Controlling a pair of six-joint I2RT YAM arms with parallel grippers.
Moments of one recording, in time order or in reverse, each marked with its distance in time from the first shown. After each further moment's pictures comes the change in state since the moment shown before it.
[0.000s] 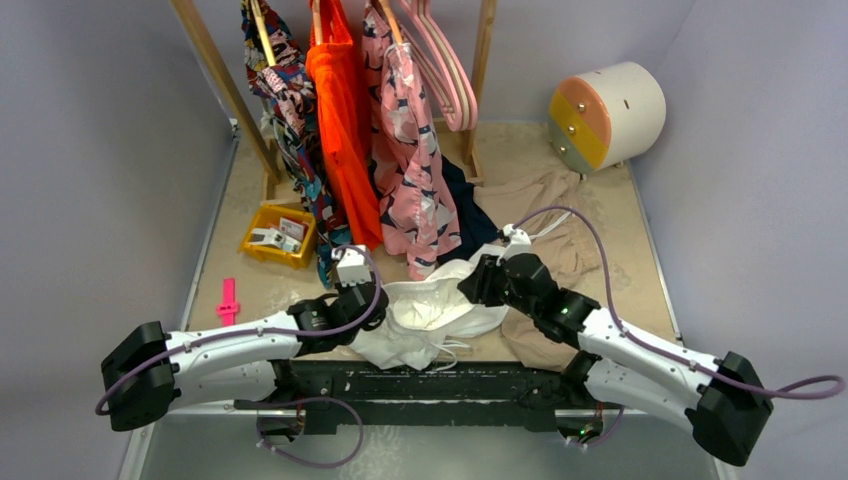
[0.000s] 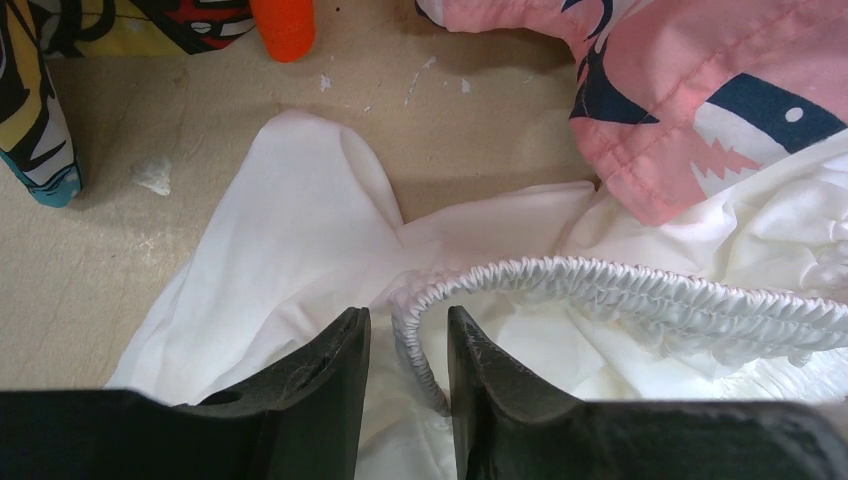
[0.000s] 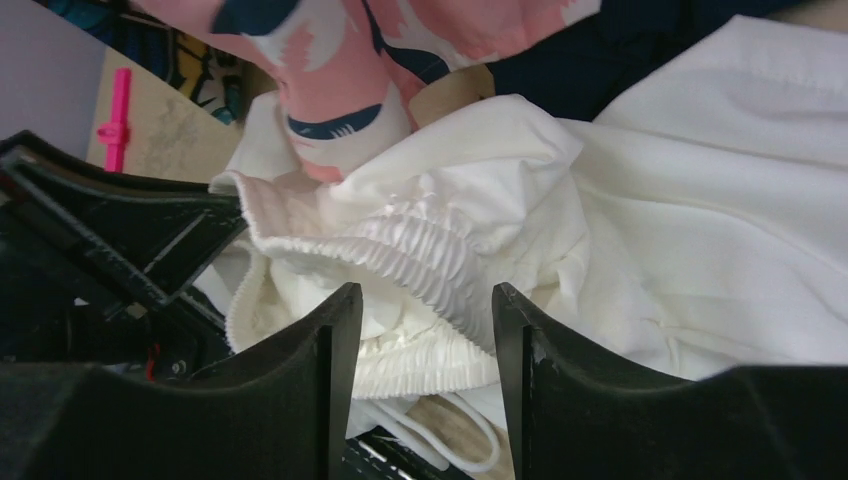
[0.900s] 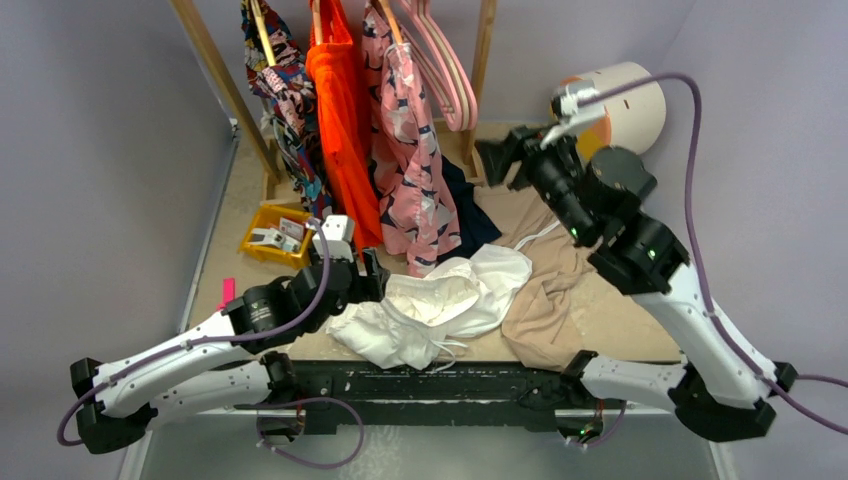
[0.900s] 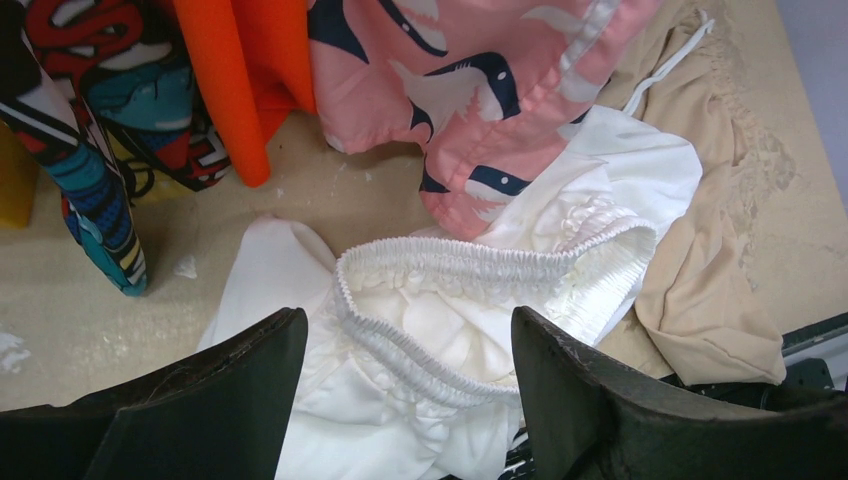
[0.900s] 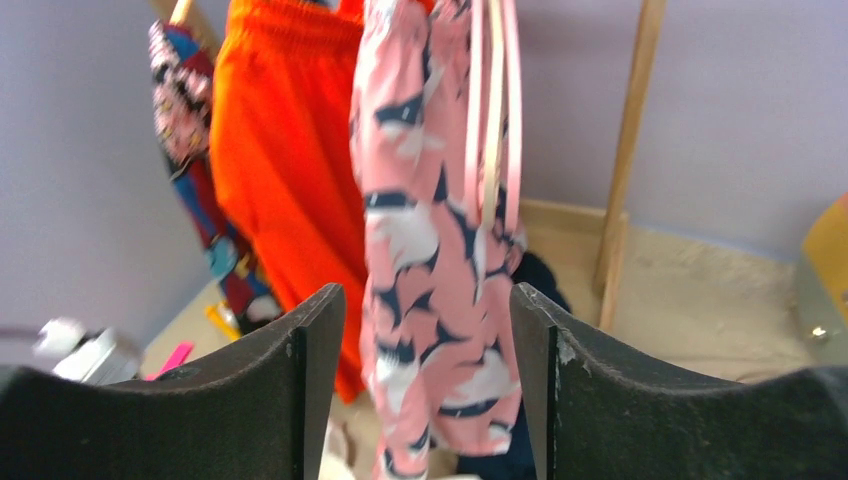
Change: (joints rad) left arm 0.000 -0.230 0.329 -0.320 0.058 0.216; right arm -0.006 0.155 0.998 -0.280 0.207 -0.544
